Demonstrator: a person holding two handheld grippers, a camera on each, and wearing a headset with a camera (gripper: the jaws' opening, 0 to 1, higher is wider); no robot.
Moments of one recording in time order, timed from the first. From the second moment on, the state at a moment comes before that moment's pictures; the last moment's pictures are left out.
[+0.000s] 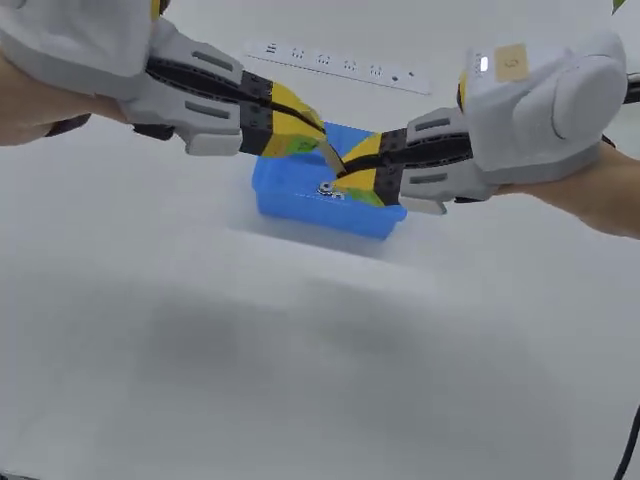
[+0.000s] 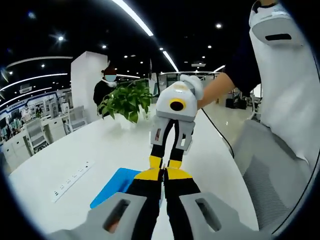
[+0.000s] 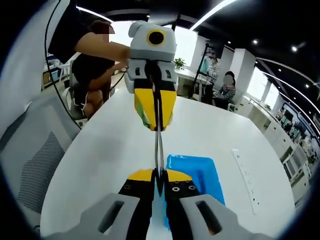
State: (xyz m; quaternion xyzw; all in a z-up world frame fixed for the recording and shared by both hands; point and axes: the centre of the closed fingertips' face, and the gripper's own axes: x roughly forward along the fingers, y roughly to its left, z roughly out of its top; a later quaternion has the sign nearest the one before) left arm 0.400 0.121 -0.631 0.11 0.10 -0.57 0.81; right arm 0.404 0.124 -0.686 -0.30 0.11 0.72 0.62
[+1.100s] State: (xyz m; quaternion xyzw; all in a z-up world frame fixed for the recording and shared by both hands) left arm 0.374 0.115 -0.727 0.14 0.20 -0.58 0.78; right arm 0.386 0.096 -0.752 -0.33 0.19 0.73 0.57
